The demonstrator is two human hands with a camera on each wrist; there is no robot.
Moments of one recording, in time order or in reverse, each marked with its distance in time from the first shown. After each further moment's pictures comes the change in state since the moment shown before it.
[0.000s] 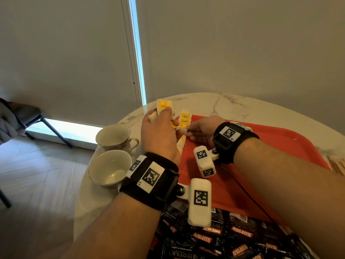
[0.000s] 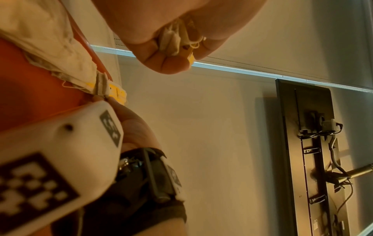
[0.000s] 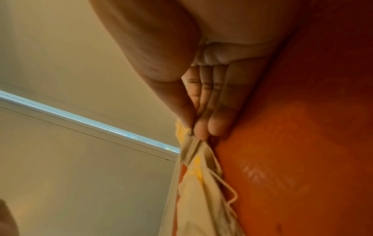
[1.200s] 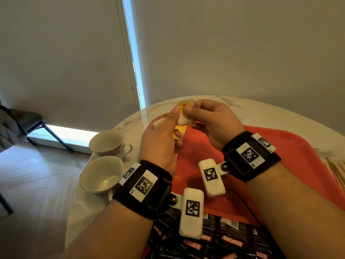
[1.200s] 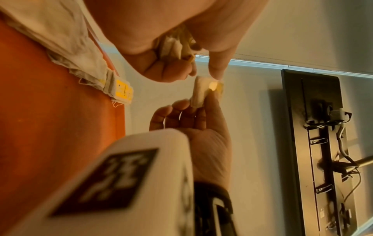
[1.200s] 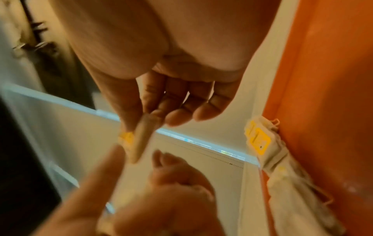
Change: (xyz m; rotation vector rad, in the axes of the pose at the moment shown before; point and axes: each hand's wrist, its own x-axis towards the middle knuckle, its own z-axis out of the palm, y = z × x) left_hand -0.004 -0.011 0.002 0.020 -0.217 -0.072; right_hand -0.046 -0.006 -0.027 0.270 -0.279 -0.636
